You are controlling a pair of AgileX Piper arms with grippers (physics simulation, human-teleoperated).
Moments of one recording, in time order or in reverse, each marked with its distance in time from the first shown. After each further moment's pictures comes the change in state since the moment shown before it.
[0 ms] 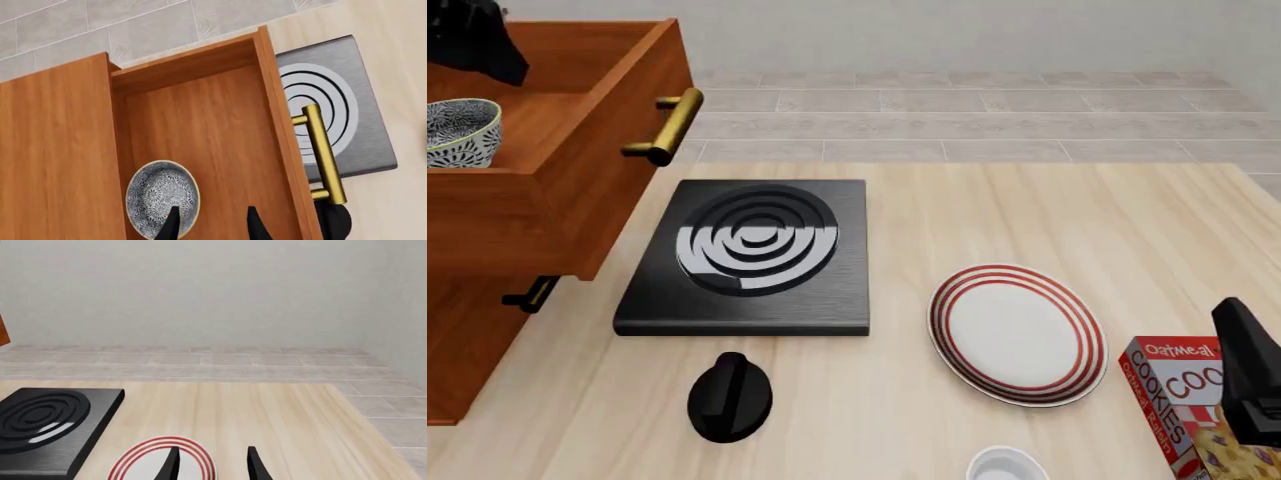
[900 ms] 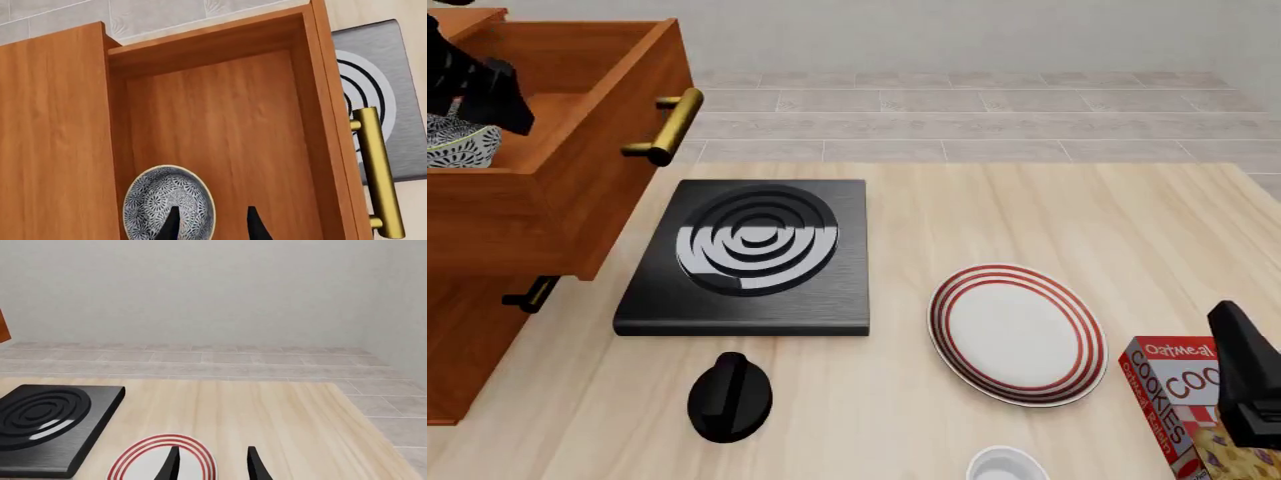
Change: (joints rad) left arm 0.077 0.043 0.150 -0.125 0.010; right arm 0.005 -0.001 0.007 0.001 -0.004
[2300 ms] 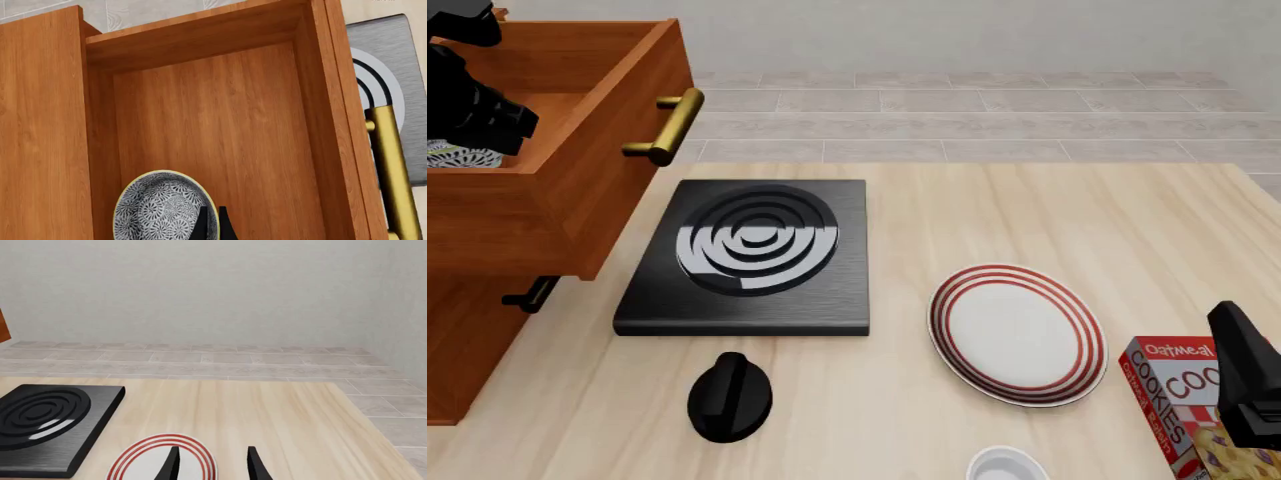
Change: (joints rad) left arm -0.013 -0.016 0.139 -0.124 -0.026; right arm 0.000 -0.001 0.000 0.002 -0.001
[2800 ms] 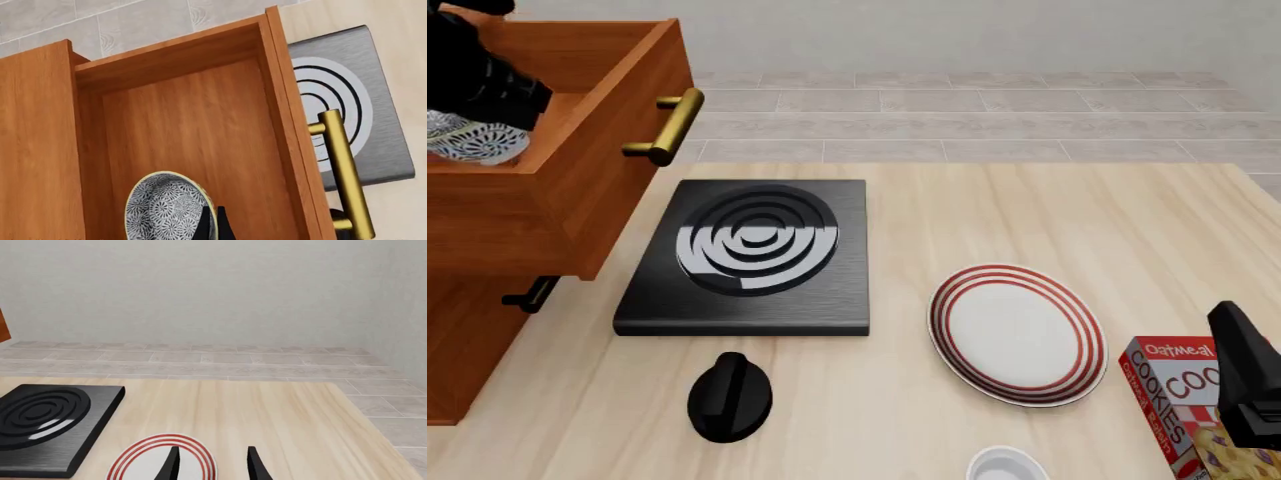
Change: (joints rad) left arm -0.069 -0.007 -0.073 0.044 -0.004; right arm 0.000 0.000 0.000 0.000 -0.001
